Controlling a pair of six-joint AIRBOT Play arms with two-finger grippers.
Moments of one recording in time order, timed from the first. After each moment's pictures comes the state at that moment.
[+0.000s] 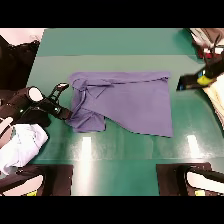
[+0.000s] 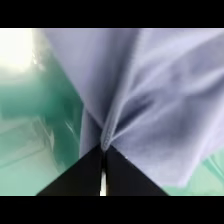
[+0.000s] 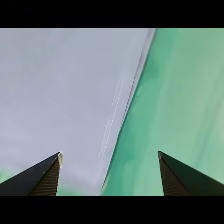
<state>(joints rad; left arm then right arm) -0.12 -1.22 0.86 1.26 -1.09 -1.23 -0.05 -1.30 1.42 -1.45 1.58 1.49</state>
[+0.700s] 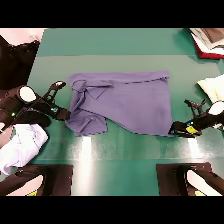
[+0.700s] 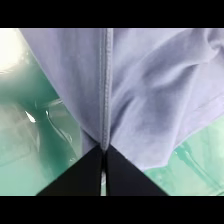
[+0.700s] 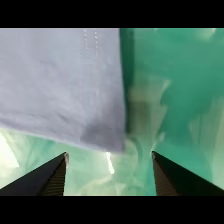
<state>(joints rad) -0.12 -1.13 0.86 1.22 -1.16 -1.27 -0.19 -1.03 0.61 -1.29 1.31 1.50</state>
